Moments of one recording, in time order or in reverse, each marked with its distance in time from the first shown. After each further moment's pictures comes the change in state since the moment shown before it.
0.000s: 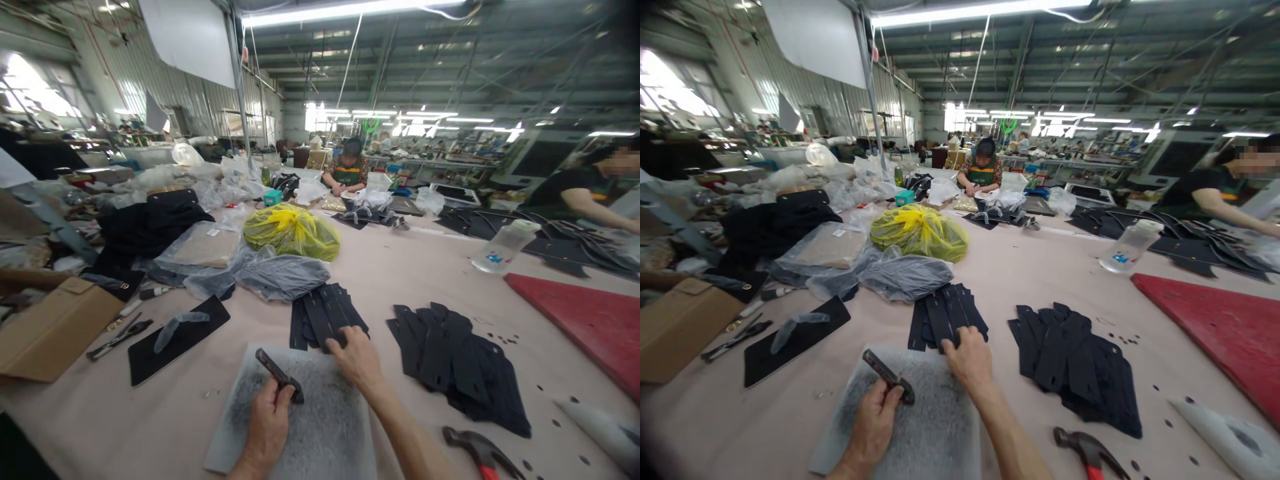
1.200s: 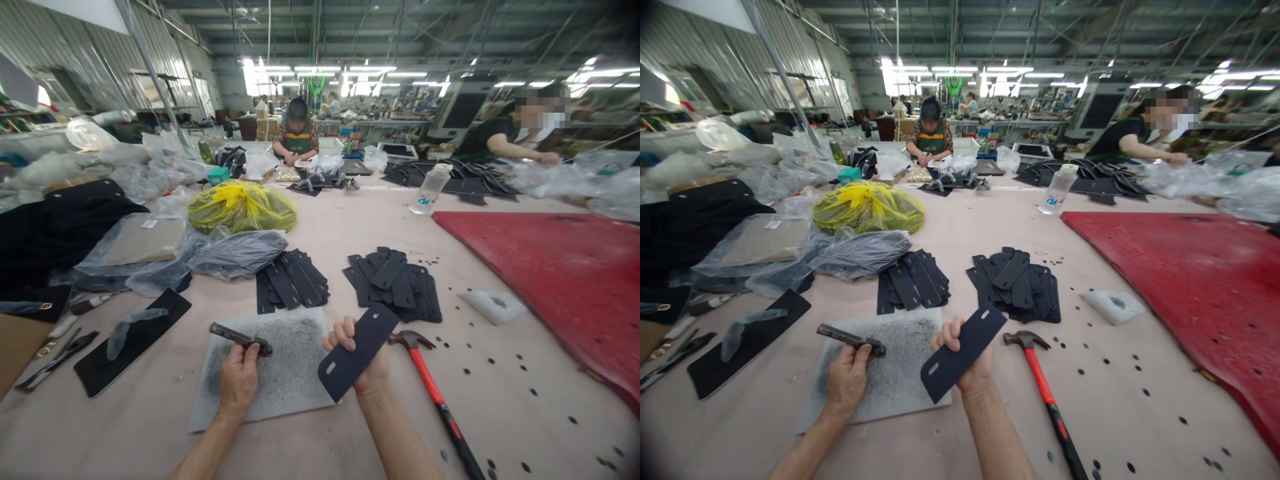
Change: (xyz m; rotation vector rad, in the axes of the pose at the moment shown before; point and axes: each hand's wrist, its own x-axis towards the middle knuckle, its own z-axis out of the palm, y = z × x) left_hand 0.006 -0.008 -0.006 0.155 0.012 -0.066; right_hand -0.114 0.022 -0.052 1.636 -0.060 0.212
